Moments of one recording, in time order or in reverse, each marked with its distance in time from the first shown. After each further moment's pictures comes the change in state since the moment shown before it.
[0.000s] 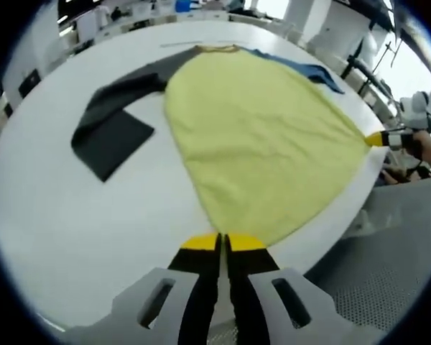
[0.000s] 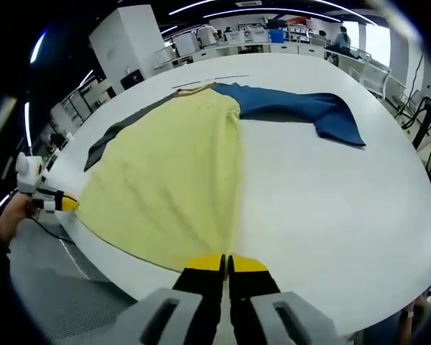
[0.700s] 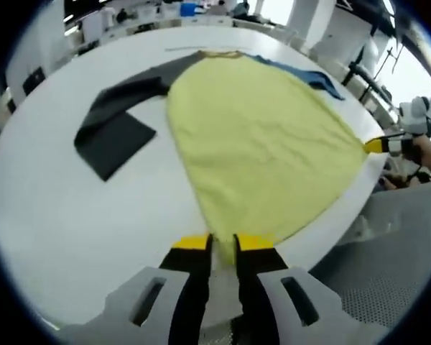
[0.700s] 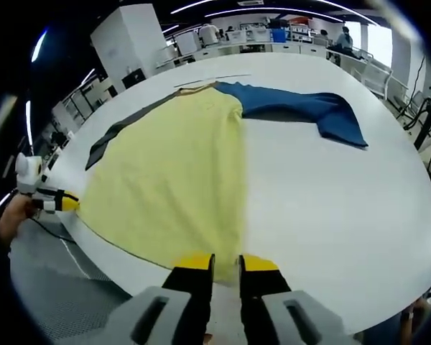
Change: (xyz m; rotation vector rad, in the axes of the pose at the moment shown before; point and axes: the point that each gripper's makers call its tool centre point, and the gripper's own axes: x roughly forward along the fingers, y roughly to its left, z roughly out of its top) left arm -0.004 -0.004 0.006 -0.017 -0.061 -0.001; right arm -0.002 0.001 0.005 0.006 -0.015 0.009
